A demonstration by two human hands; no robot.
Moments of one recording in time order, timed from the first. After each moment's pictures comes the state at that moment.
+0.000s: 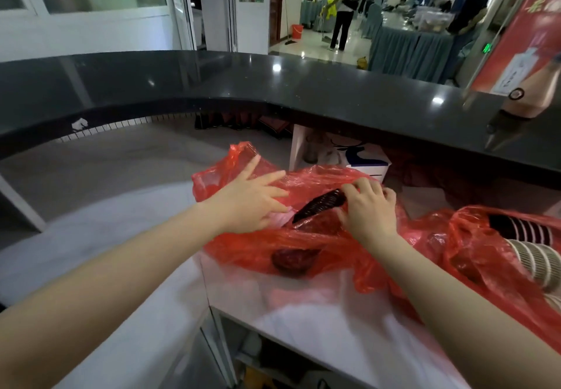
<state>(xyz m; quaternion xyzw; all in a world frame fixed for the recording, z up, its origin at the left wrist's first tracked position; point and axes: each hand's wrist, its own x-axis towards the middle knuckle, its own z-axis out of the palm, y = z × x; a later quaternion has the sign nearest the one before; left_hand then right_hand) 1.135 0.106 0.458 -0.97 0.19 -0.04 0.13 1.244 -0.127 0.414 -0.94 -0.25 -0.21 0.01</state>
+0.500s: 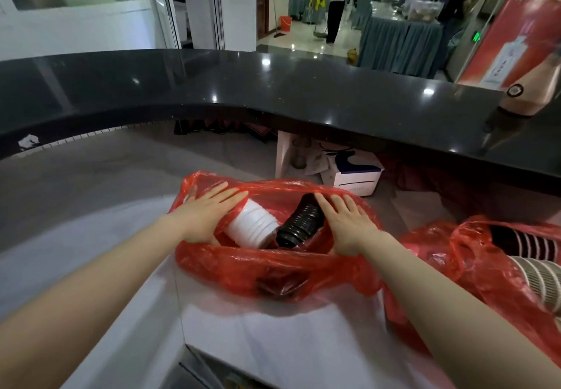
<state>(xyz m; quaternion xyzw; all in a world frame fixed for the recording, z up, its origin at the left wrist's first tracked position) 1.191 0.181 0.390 -0.99 0.02 0.10 0.03 1.307 -0.123 0.384 -0.94 -0.33 0.10 -0.02</state>
